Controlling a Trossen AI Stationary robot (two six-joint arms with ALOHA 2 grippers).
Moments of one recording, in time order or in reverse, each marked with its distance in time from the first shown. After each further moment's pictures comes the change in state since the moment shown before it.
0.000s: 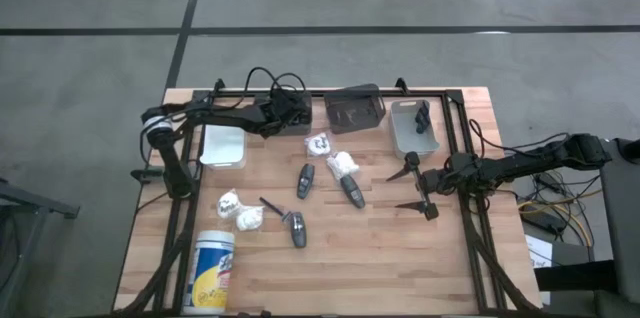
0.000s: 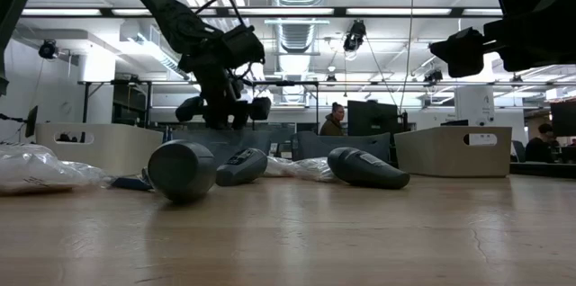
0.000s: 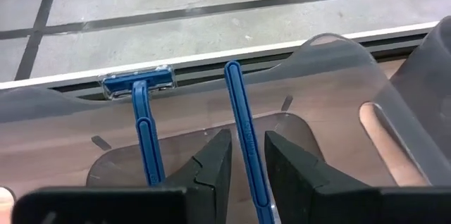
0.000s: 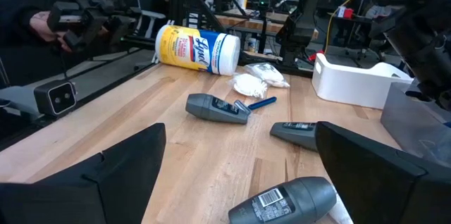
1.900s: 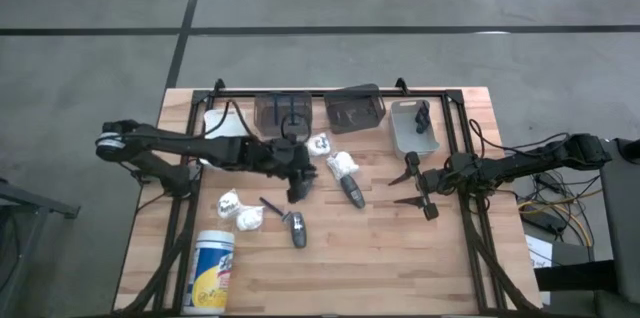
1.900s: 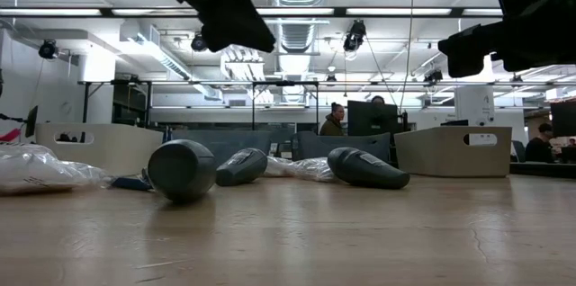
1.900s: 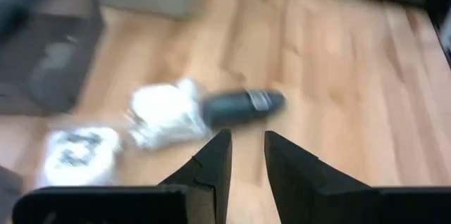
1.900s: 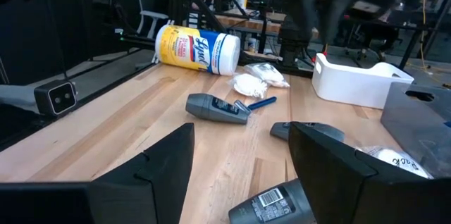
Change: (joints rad) left arm -0.491 -0.355 -0.002 -0.131 0.554 0.466; right arm 0.000 0.000 0.000 0.000 0.000 0.000
